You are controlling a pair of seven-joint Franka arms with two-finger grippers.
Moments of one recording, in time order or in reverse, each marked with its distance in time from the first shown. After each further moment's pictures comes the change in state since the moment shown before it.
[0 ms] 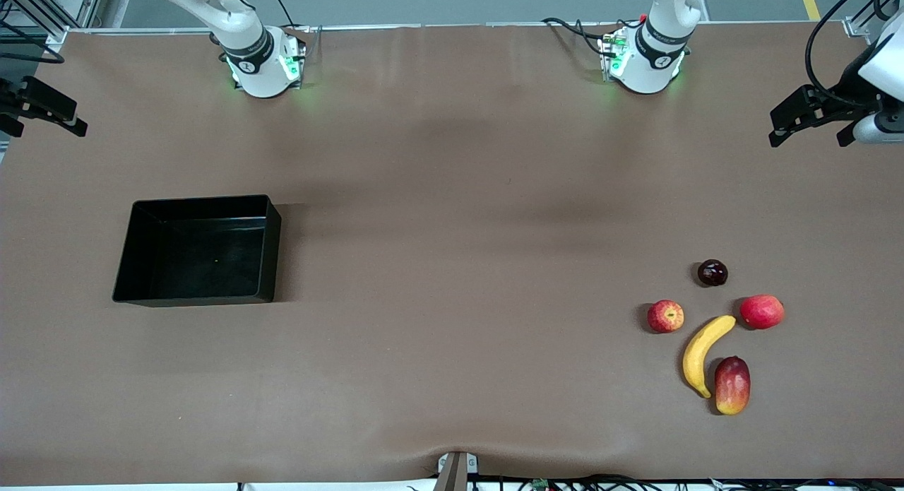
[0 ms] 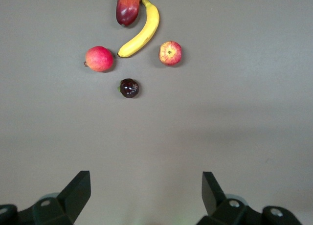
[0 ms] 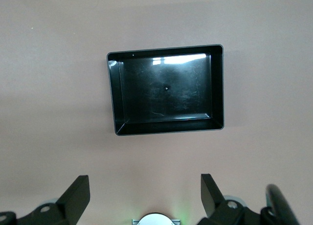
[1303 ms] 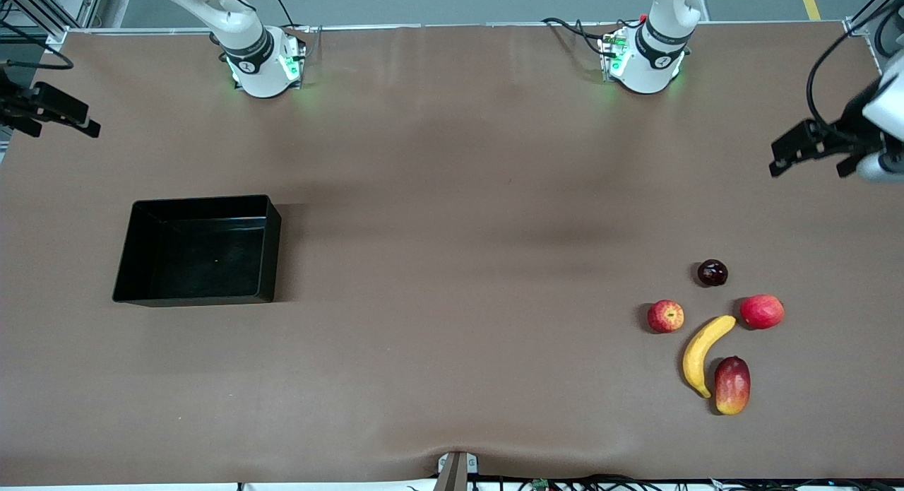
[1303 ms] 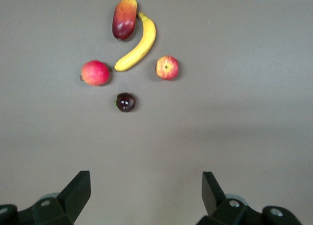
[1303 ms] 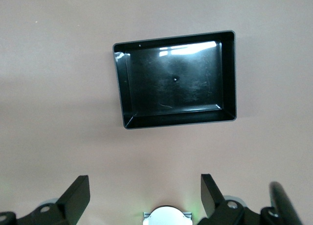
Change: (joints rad) left arm -0.028 0.059 0.037 0.041 -0.018 0.032 0.010; right arm -0.024 -0.010 0.040 -0.037 0.029 -0.008 0.034
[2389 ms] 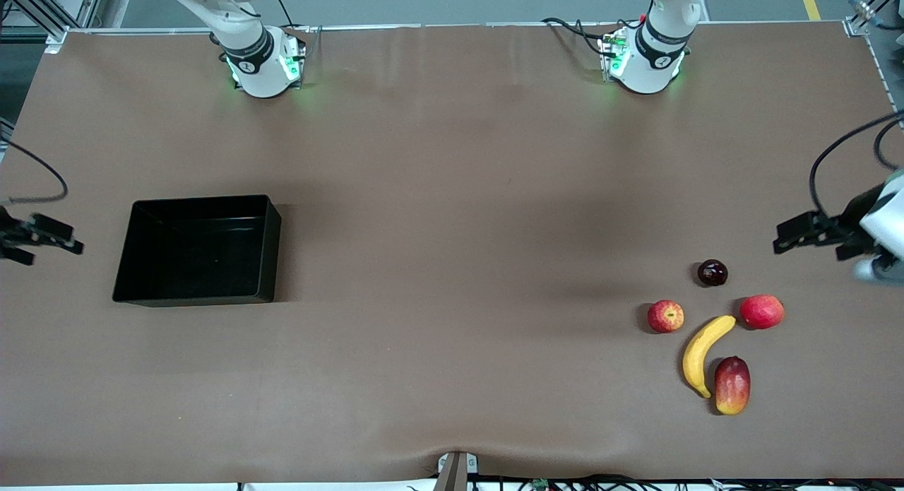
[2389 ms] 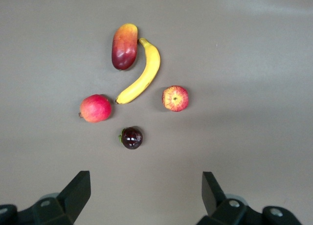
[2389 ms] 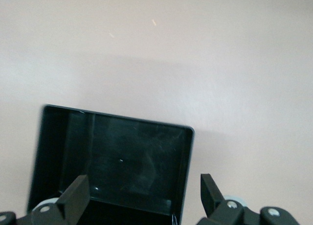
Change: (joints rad) left arm 0.278 0.309 -0.243 0.246 0.022 0.067 0.077; right arm -0.148 0.223 -0.095 -0.142 0.145 0.567 -0.561
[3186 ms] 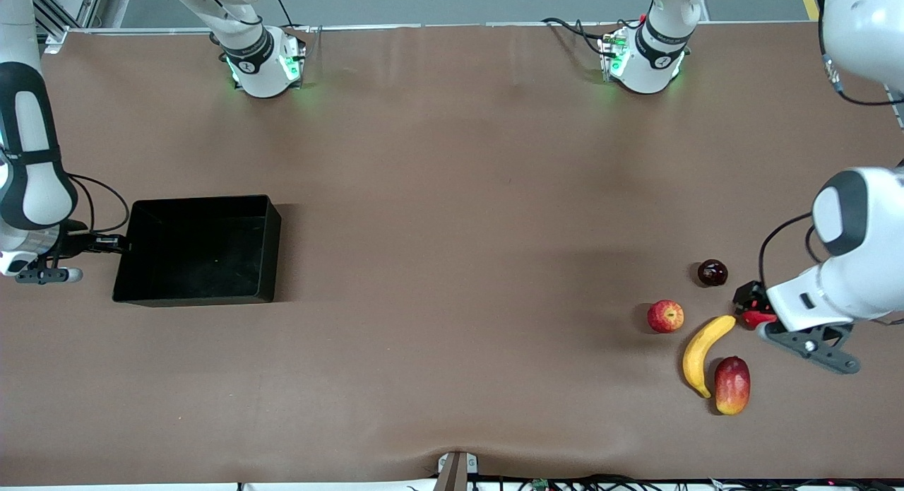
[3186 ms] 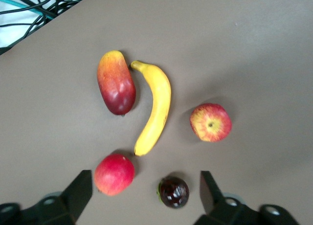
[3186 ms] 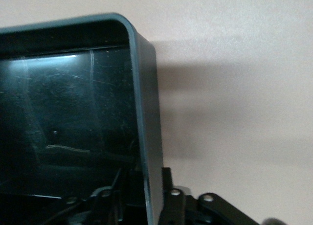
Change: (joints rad) left arm -0.023 0.271 -0.001 0.010 0.140 0.260 0.371; right arm -0.129 0.331 -0.011 -0.124 0.038 0.110 0.014
